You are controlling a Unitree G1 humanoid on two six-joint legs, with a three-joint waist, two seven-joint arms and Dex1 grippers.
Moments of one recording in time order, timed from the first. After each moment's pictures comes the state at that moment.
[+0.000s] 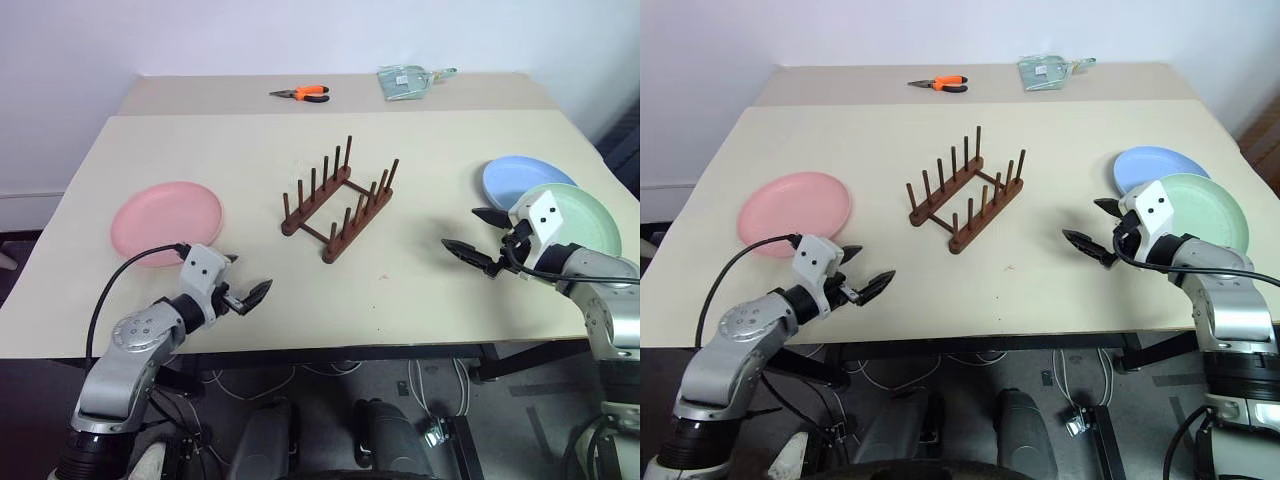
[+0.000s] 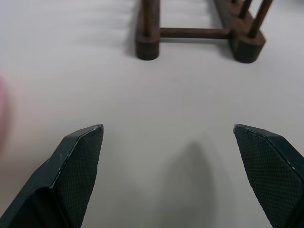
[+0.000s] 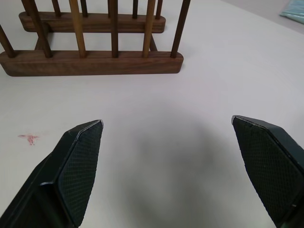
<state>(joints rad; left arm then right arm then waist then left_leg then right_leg) -0.03 0.49 0.05 -0.39 -0.29 0.53 -0.55 -0.29 -0.76 -0.21 0.06 0.35 0.32 0.87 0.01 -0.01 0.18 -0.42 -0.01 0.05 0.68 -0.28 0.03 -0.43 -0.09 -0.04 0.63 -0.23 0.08</state>
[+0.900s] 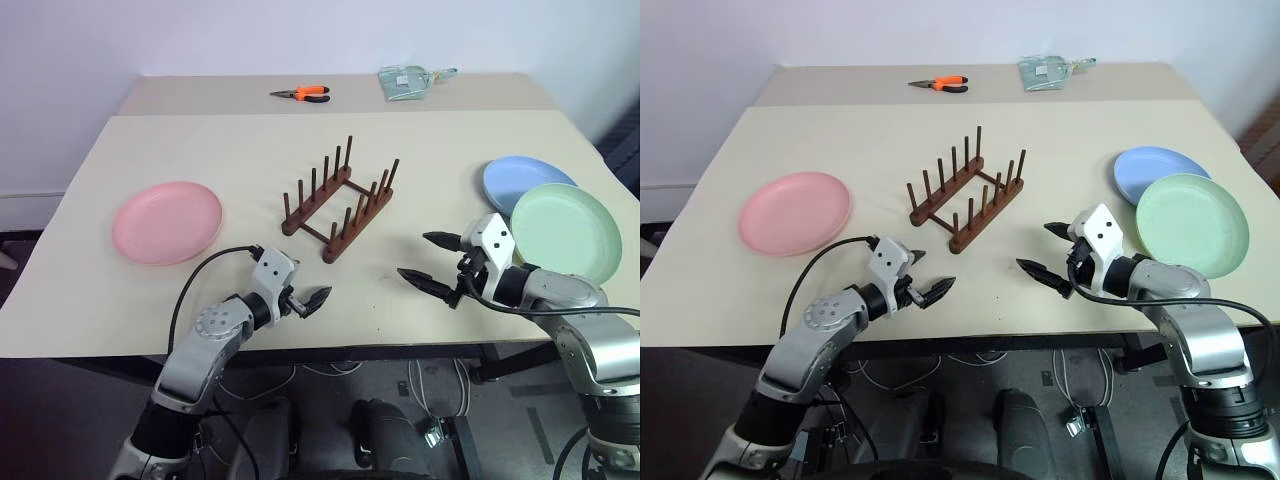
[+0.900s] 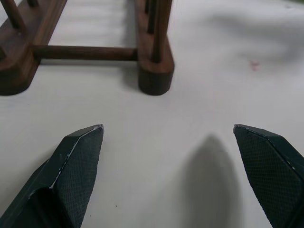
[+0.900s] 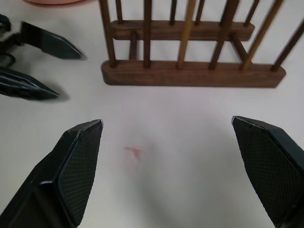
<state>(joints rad) -0.18 0.30 -0.22 -0.25 -0.18 0.52 -0.47 -0.16 -0.70 -0.11 -0.36 0.42 0.54 0.79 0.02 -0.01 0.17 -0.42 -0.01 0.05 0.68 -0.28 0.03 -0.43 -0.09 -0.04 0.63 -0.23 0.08</state>
